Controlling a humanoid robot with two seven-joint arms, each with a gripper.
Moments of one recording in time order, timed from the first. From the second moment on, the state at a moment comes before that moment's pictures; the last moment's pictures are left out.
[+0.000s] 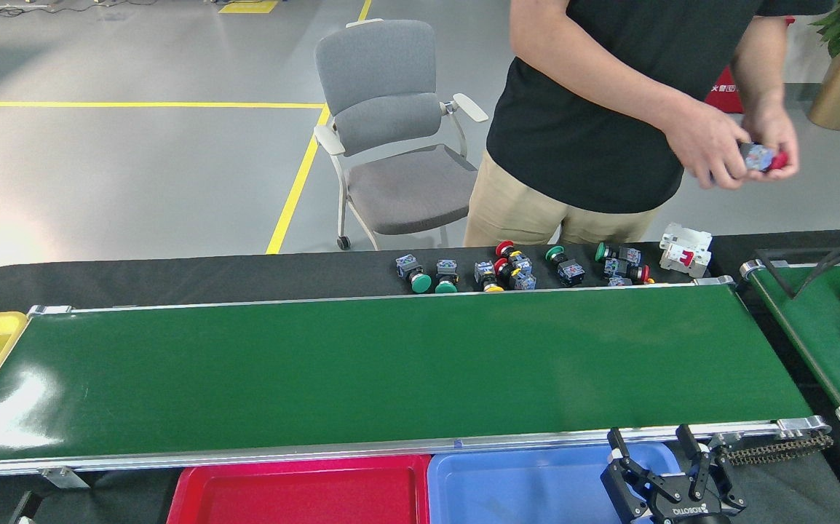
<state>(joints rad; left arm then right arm) 0.33 0.28 0.59 -1.43 -1.30 -0.64 0.24 0.24 -0.05 -0.05 -1.73 1.24 -0.14 -0.03</state>
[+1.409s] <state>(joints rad) 0.31 0.28 0.58 -1.43 -1.30 -0.64 0.24 0.24 -0.04 -0.06 -1.72 1.24 -0.14 -0.03</state>
